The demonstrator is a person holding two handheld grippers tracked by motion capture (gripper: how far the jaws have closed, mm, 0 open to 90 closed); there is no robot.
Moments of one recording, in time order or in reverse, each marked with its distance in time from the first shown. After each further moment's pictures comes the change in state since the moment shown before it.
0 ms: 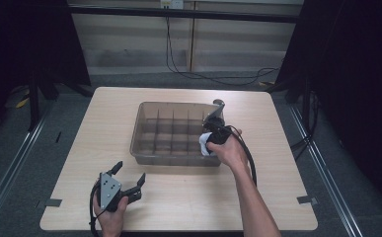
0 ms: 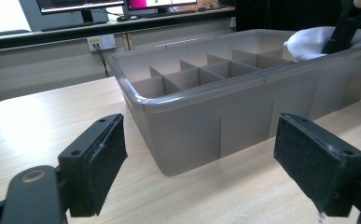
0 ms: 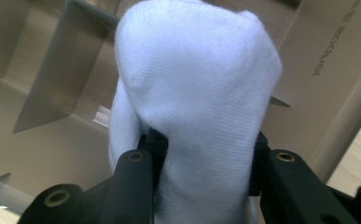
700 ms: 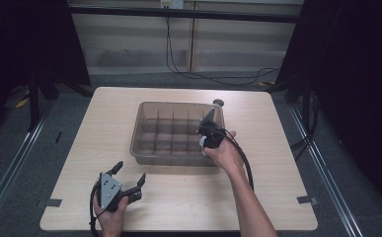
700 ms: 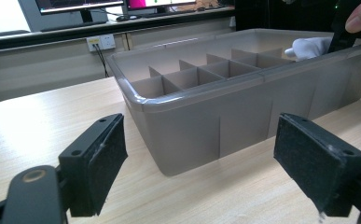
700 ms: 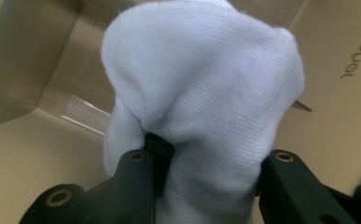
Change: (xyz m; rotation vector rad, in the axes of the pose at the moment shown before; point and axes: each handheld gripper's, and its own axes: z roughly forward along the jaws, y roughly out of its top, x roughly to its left) left arm 0.000 0.000 0.000 0.000 -0.001 0.006; right arm 0.015 0.003 0.018 0.067 -0.116 -0.060
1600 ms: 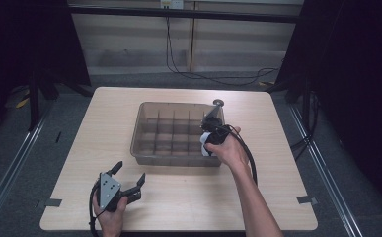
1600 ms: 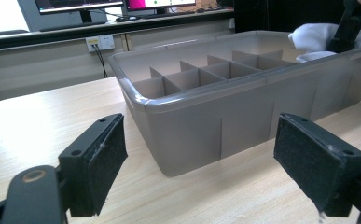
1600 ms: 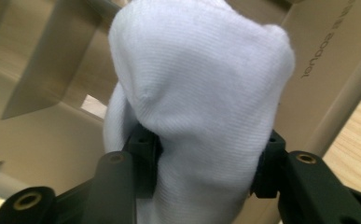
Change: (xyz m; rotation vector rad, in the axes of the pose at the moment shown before) left arm 0.001 0.000 0.000 -0.004 -0.008 -0.011; right arm -0.011 -0.004 -0.023 -0.035 0.054 -0.001
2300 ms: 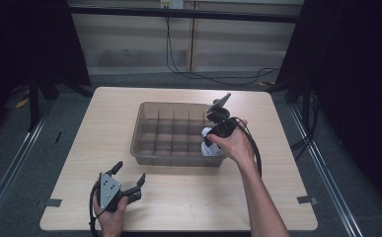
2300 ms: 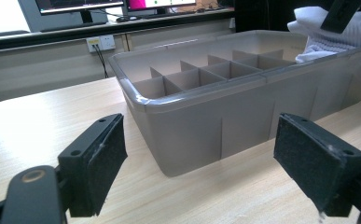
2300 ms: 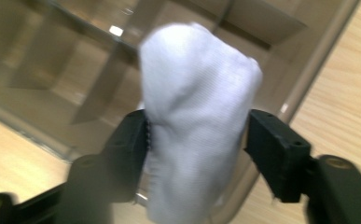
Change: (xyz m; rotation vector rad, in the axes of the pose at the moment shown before) left arm 0.000 0.000 0.000 0.001 0.006 0.008; right arm -0.010 -0.004 -0.041 -0.140 0.091 0.021
